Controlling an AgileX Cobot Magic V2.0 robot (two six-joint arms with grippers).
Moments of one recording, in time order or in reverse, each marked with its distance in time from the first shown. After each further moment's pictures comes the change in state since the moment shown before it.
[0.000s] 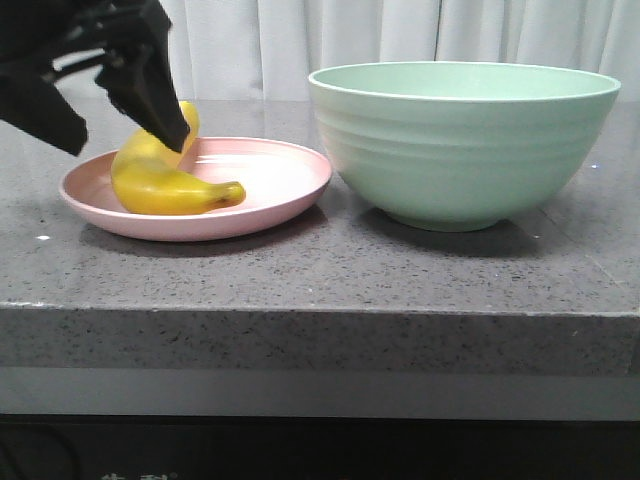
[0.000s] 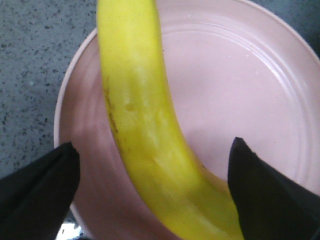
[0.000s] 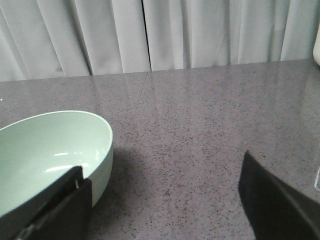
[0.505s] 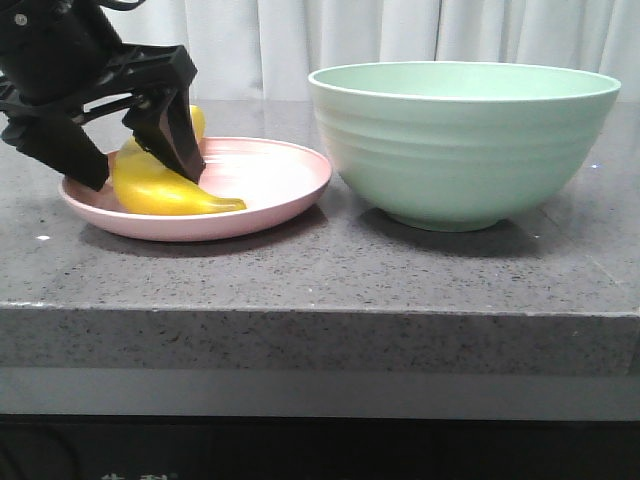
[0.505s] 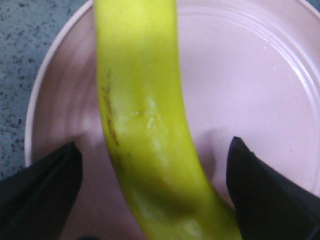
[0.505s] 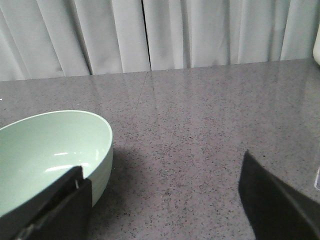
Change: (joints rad) left arm 0.000 0.070 -0.011 -0.026 -0.009 -0.001; right arm 0.000 0.000 0.000 0.000 0.000 0.000
